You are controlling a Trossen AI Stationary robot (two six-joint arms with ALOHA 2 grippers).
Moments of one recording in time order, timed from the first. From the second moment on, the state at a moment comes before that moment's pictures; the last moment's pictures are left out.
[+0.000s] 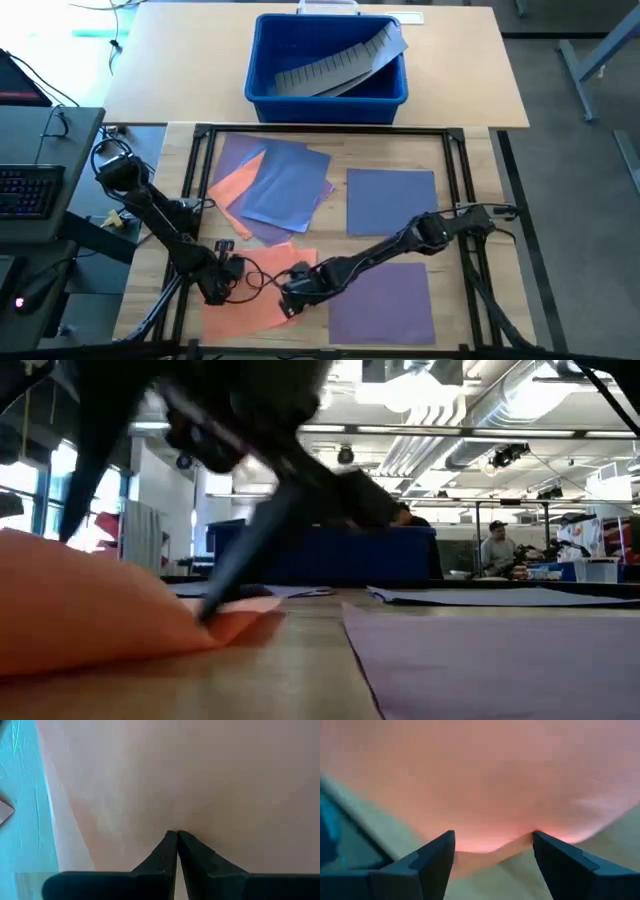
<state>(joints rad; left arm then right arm) -0.90 1.44 0.62 -0.61 -0.17 -0.84 0.40 2.50 2.13 -0.78 -0.05 1.44</state>
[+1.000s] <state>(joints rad) -0.91 1.44 0.63 -0.64 -0.21 -0.81 0.41 2.50 2.07 -0.59 0.05 1.58</state>
